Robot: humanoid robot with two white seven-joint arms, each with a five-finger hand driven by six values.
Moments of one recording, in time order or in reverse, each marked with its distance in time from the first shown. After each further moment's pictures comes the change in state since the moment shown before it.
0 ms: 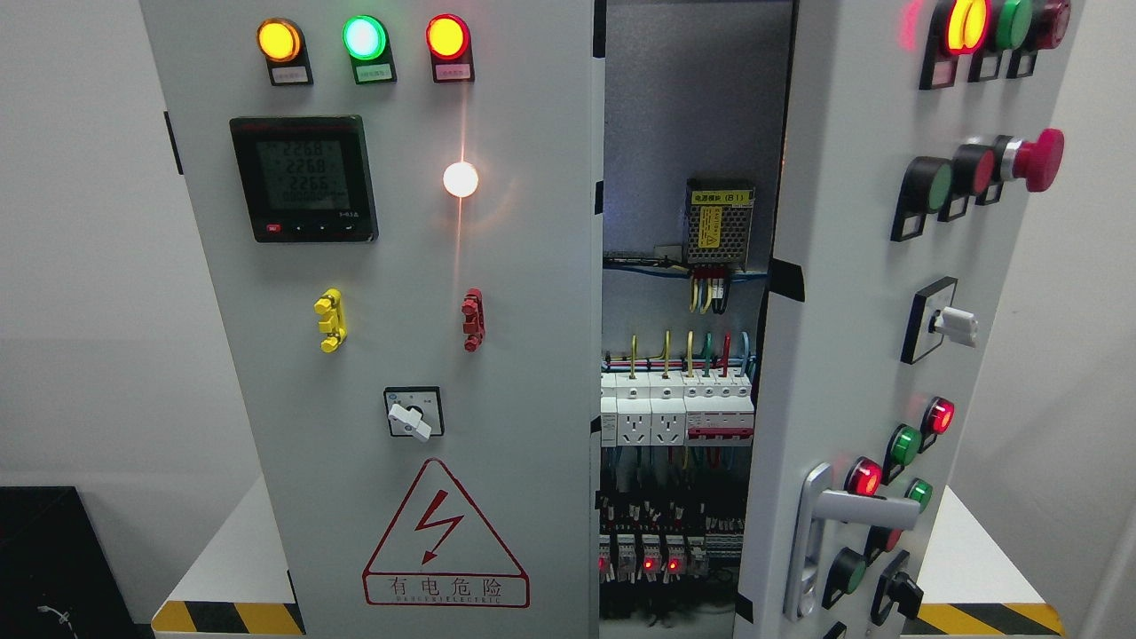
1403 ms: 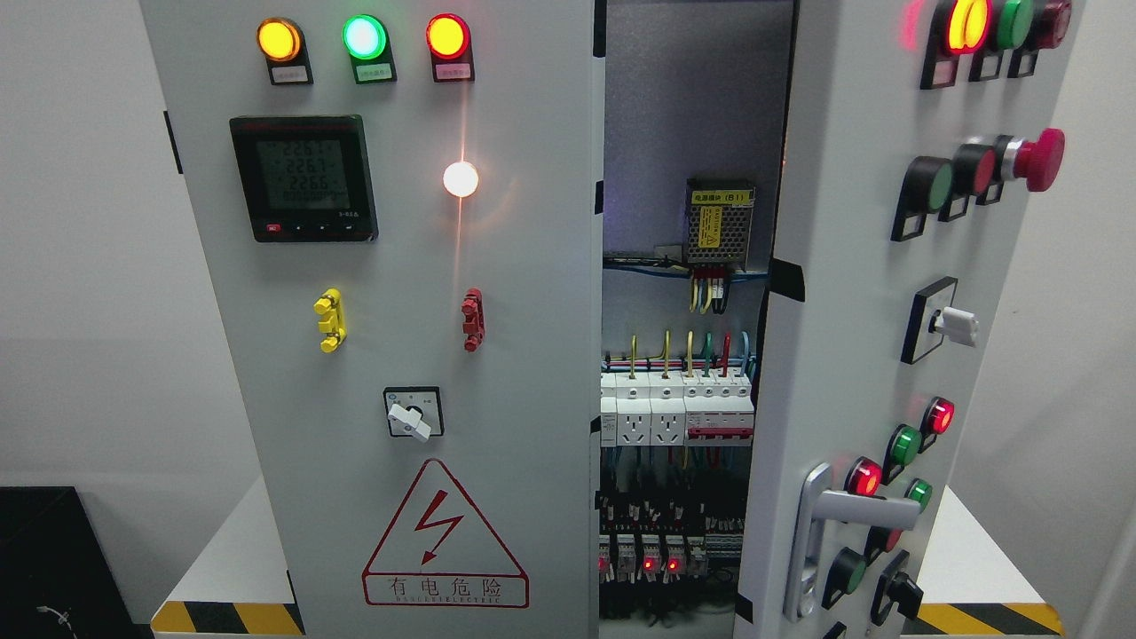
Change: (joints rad) left arm -0.088 0.323 -0.325 -1.260 0.320 0.247 0.029; right arm 0.000 0.000 0.000 0.000 0.000 0.000 0.001
